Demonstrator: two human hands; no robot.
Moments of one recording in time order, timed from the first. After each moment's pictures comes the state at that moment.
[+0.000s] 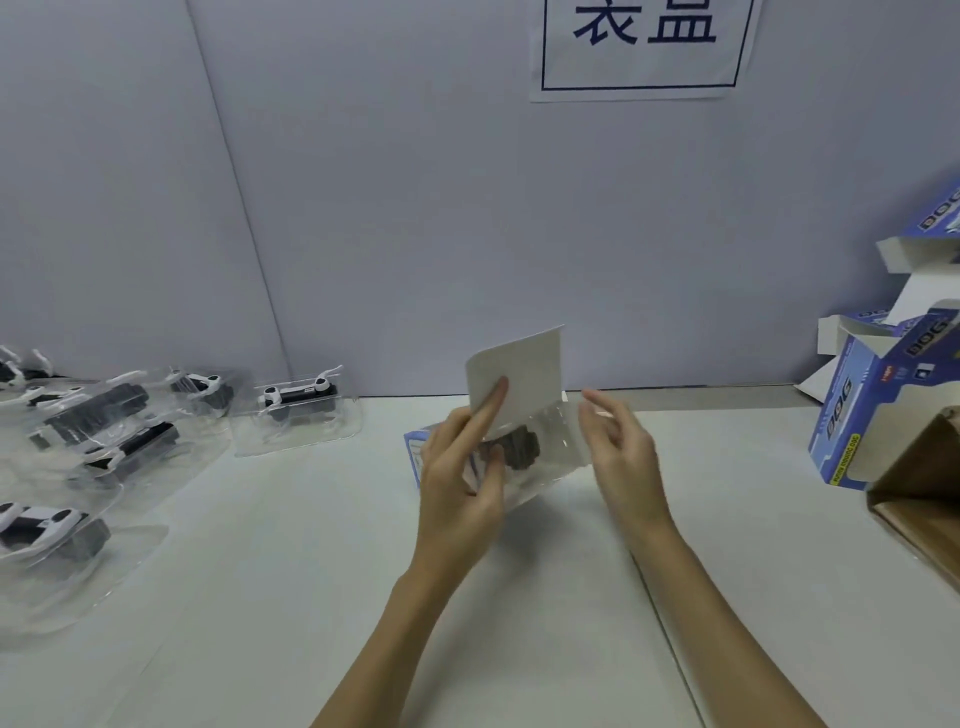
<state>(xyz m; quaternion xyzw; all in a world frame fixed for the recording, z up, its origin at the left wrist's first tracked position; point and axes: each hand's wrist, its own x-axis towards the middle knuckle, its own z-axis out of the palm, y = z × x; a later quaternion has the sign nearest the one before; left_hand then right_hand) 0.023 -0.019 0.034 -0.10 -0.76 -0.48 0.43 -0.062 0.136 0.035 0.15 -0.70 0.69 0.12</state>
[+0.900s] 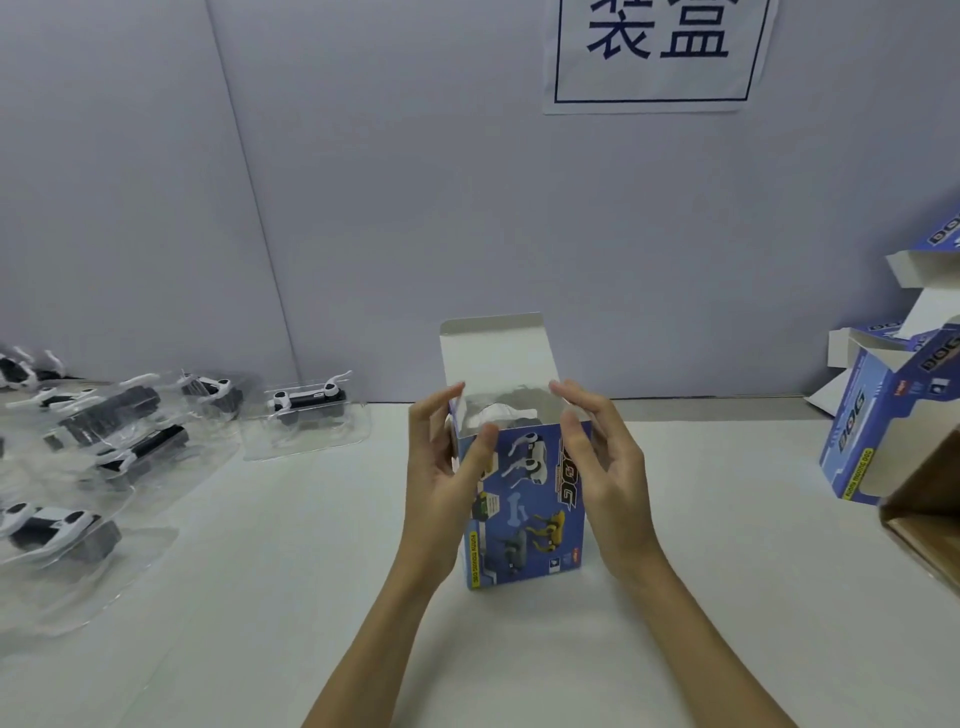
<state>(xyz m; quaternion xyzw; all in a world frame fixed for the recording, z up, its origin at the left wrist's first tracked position) 0.026 -0.036 0.047 -0.08 -0.60 -0.72 0.33 -0.019 0.115 0.057 0.28 -0.60 0.74 0.10</state>
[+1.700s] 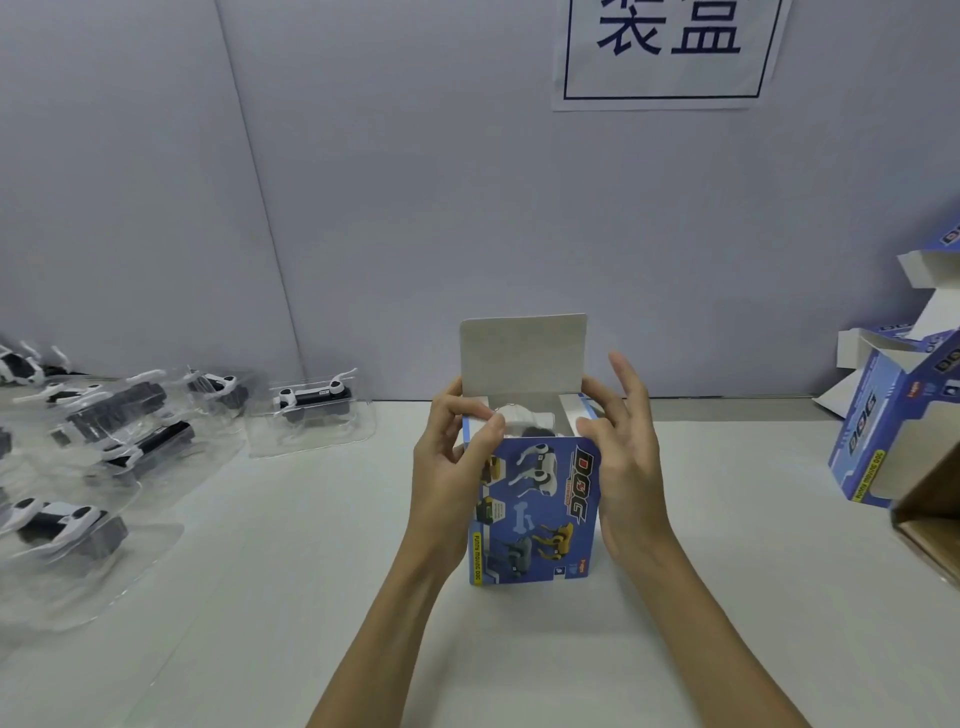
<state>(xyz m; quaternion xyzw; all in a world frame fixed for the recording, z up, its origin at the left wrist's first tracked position) 0.023 -0.038 0.057 -0.05 -0.60 -0.73 0.31 -0.029 0.112 0.066 0.22 -0.54 0.81 0.06</state>
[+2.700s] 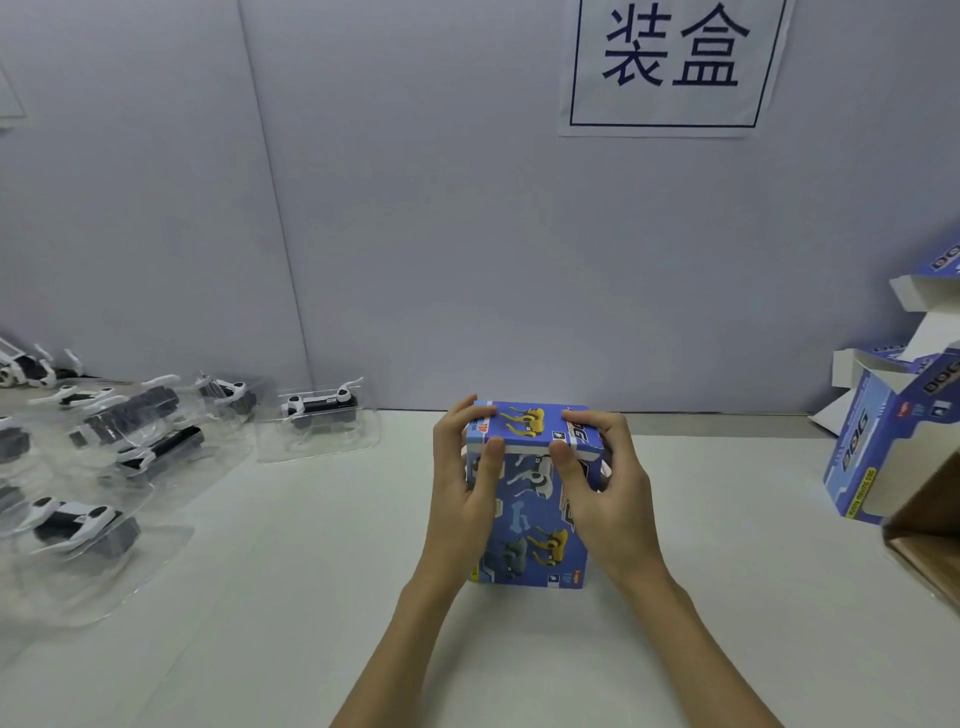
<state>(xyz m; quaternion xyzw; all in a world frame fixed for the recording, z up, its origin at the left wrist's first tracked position) 0.018 -0.037 0.032 -0.08 -0.66 -0.64 0.38 -0.021 0.111 0.046 0.27 -0.65 0.68 0.17</state>
